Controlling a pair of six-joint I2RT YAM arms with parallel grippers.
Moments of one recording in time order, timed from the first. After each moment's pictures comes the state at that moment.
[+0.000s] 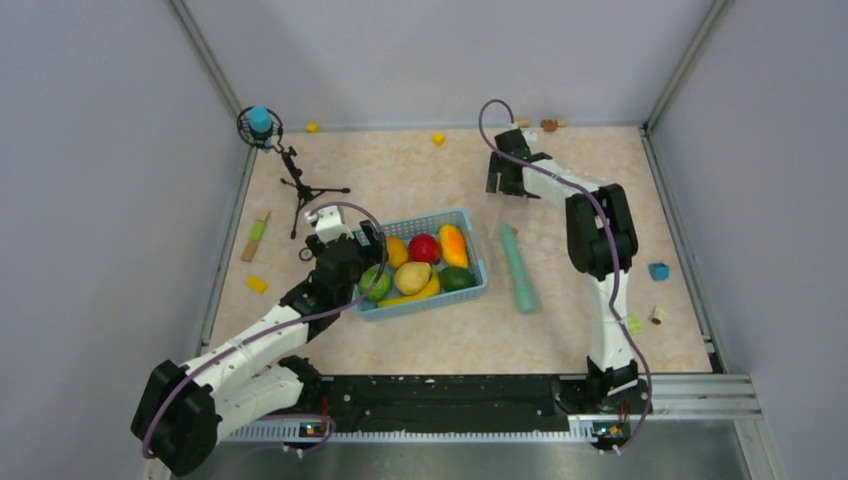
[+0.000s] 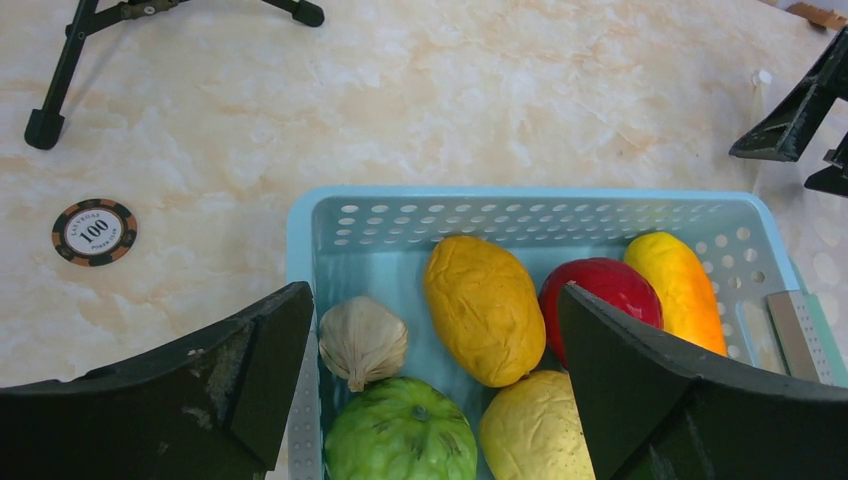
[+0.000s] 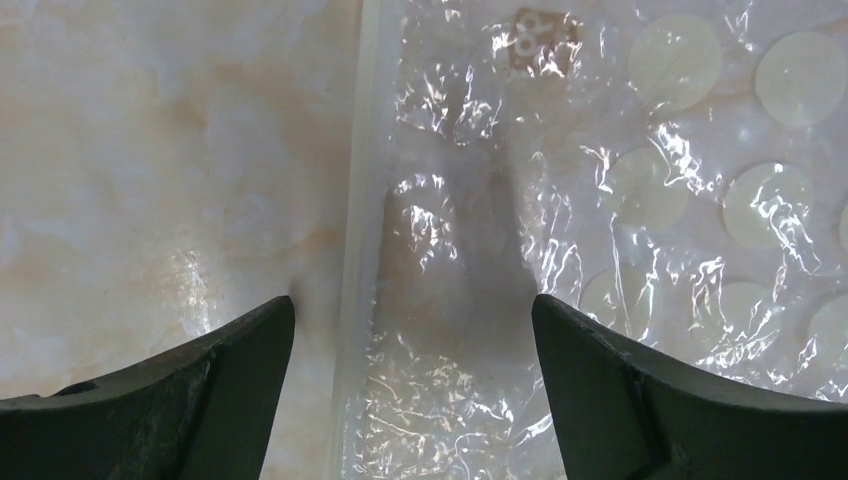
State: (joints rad) left arm -0.60 0.96 0.48 0.12 -0.54 -0.53; right arm 0.35 2.22 1.70 -0.43 0.34 0.40
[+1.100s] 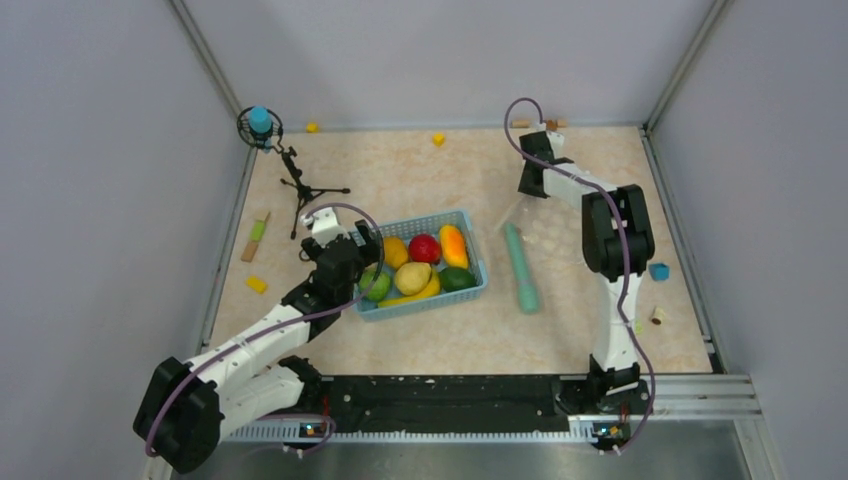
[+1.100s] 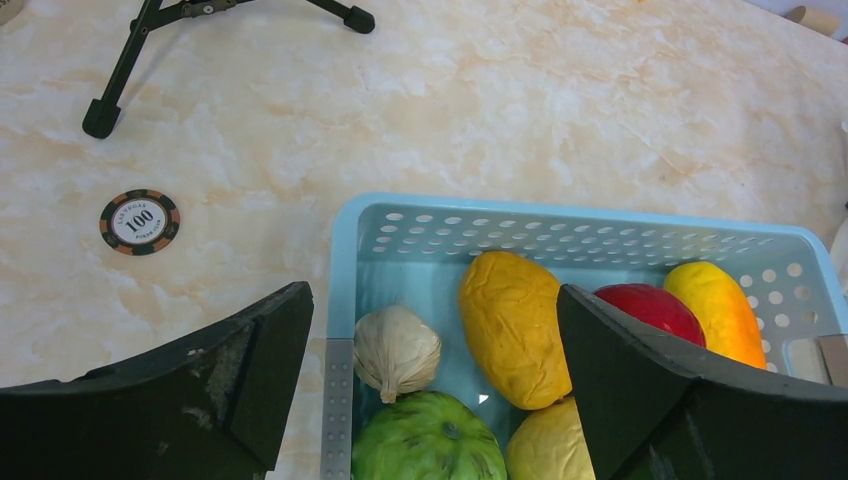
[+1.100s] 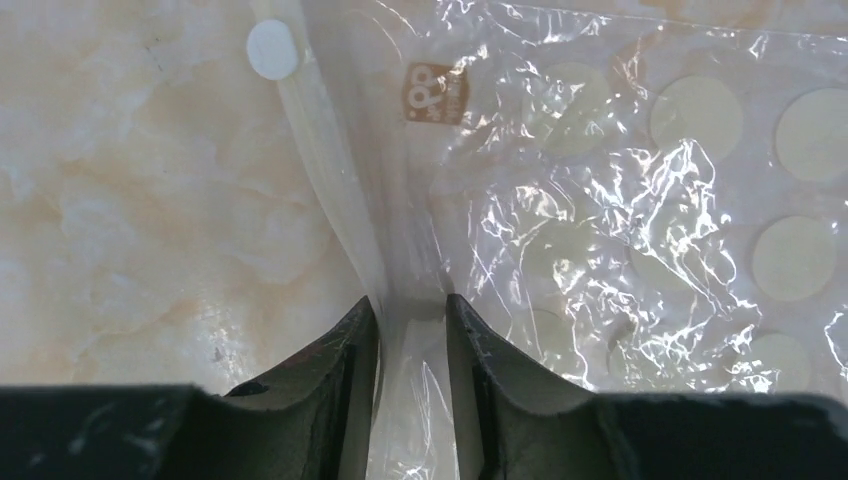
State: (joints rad) left arm -0.58 0.98 0.46 0.14 -0.61 -0.55; right arm 0.25 2.18 1.60 -0.33 0.35 0.43
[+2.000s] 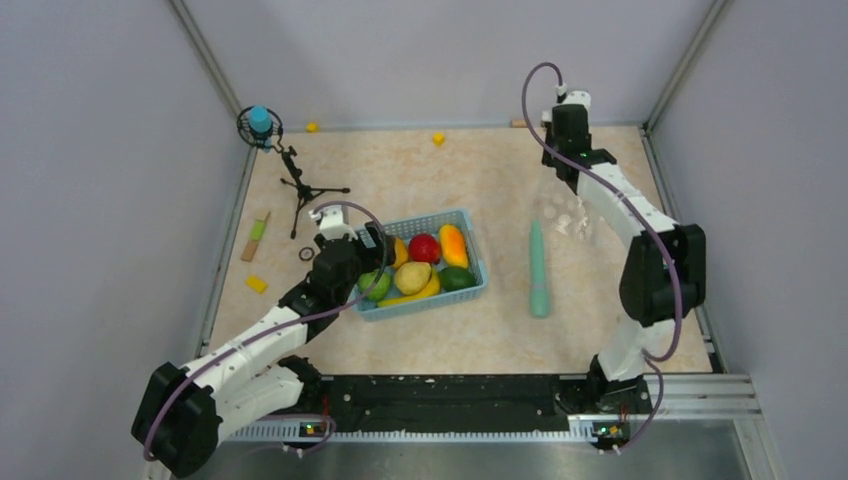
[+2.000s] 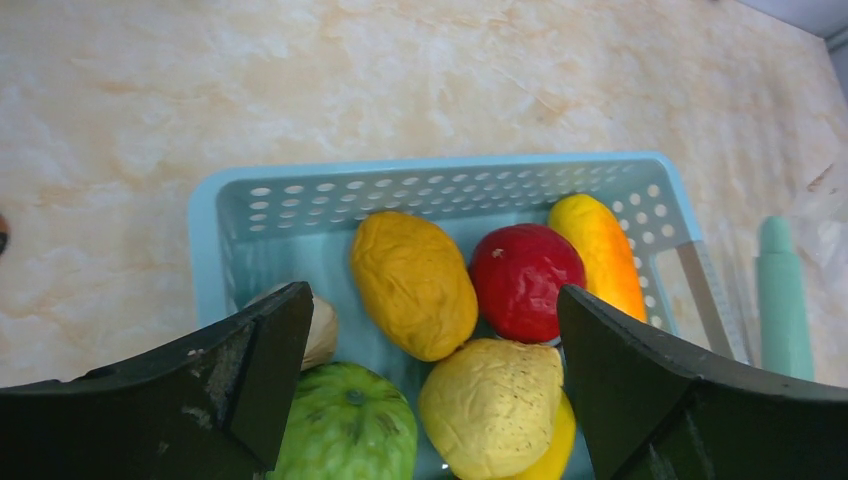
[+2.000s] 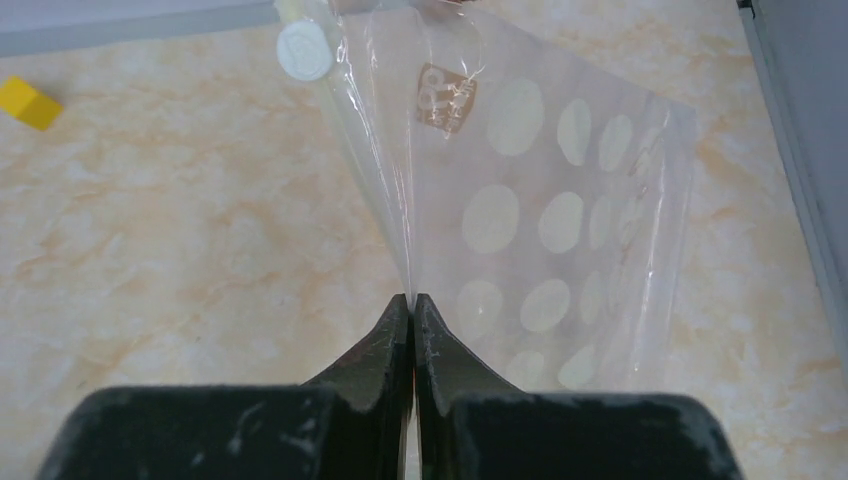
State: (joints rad) left arm -0.58 0.96 0.46 0.15 -0.39 -0.57; right arm 0.22 1.81 1.48 -0.26 0.35 0.17
